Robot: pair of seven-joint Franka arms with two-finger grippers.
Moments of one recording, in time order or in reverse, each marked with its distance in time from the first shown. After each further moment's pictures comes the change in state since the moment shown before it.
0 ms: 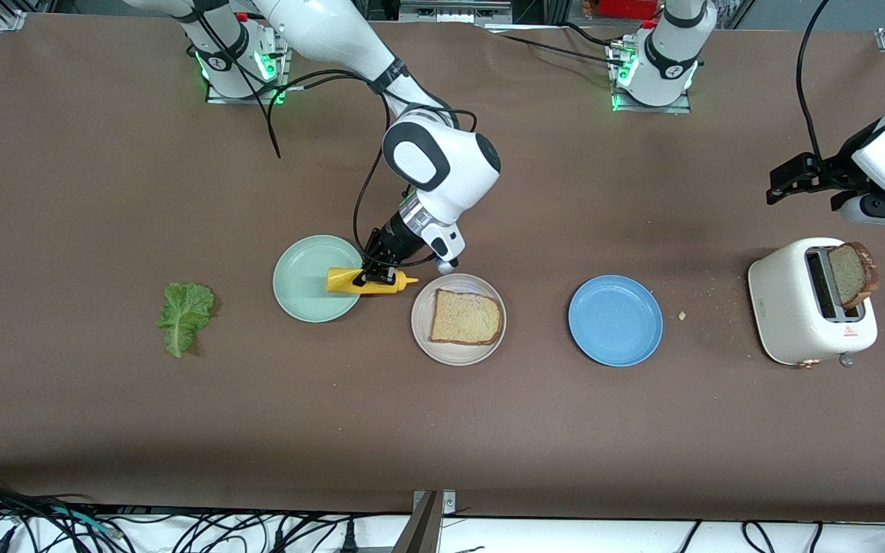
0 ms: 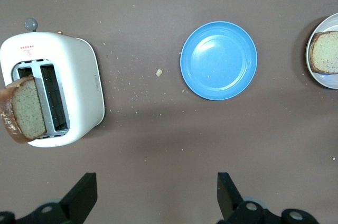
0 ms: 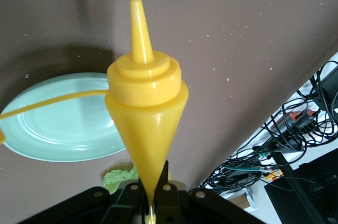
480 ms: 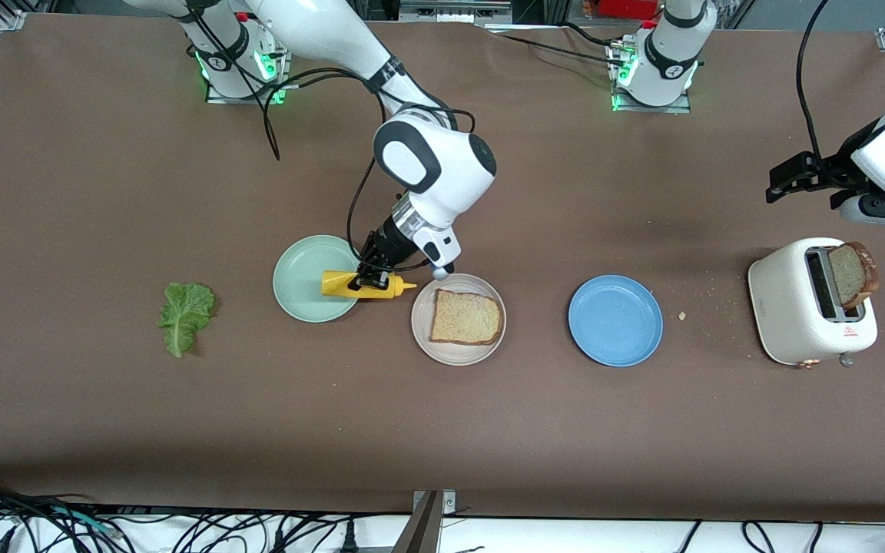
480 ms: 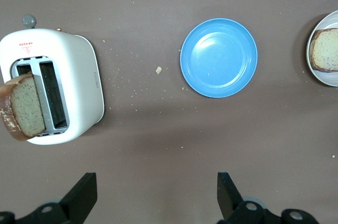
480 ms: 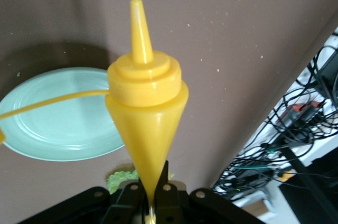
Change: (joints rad) left arm 0.000 0.000 0.001 0.000 0.000 -0.008 0.000; right arm -0.038 -0.034 -0.008 0.035 0.083 0.000 0.000
